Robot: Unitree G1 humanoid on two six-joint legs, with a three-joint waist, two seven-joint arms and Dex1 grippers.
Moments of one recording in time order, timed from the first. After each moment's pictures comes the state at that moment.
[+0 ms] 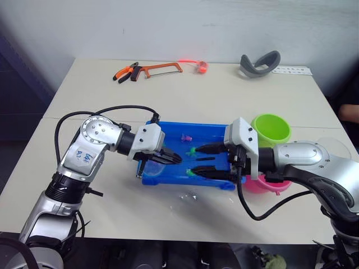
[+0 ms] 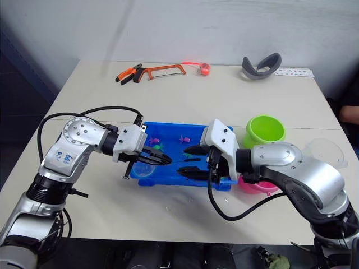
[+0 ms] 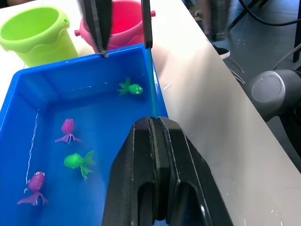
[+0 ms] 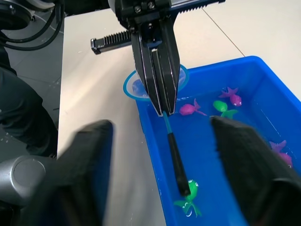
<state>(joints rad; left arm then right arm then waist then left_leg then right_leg) -0.69 0.66 -0.23 -0.07 -0.28 0.24 -1.31 -0.54 -0.81 0.11 -0.63 0.82 0.90 0.73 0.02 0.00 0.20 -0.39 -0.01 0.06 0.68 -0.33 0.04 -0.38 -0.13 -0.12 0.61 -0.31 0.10</state>
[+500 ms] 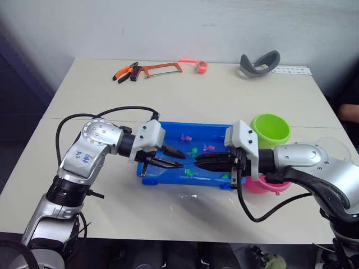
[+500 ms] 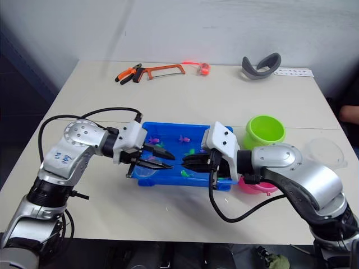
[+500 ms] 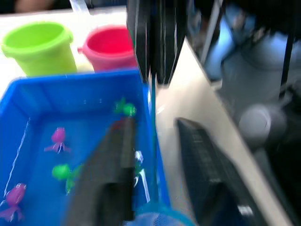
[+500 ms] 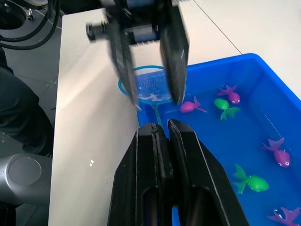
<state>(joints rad) -0.65 0.64 -0.12 -0.16 -0.44 0.44 -1.26 -0.48 -0.81 0.10 -0.62 0.76 0.86 0.78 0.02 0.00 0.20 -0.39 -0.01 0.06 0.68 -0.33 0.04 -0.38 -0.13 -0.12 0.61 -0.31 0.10</state>
